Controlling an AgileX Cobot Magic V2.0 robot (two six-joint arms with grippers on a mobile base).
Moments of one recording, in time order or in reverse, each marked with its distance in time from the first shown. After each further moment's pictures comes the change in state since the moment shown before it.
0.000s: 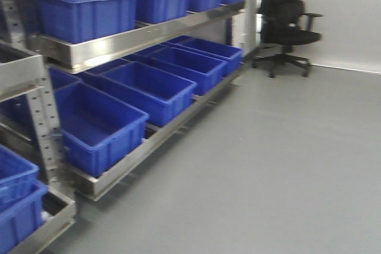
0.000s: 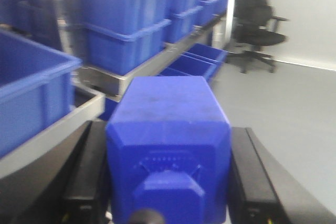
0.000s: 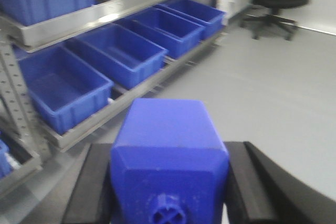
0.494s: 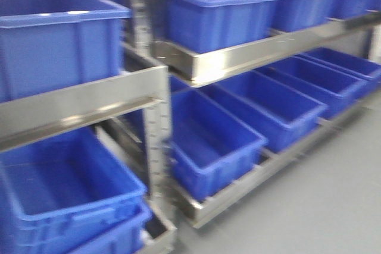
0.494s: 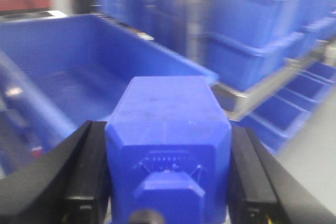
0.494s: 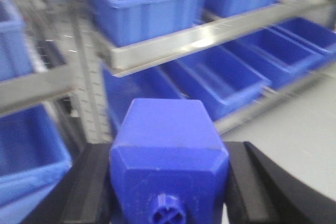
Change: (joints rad) left arm 0.000 0.000 0.000 0.000 0.000 0.000; right arm 0.000 0.000 0.000 0.000 0.000 0.000
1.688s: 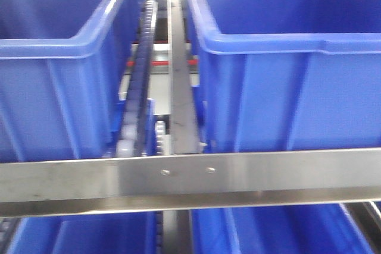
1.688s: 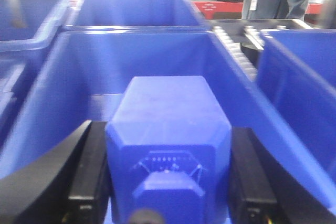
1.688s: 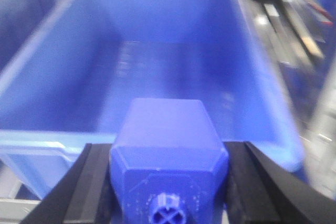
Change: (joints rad) left arm 0.000 0.000 0.000 0.000 0.000 0.000; right arm 0.000 0.000 0.000 0.000 0.000 0.000
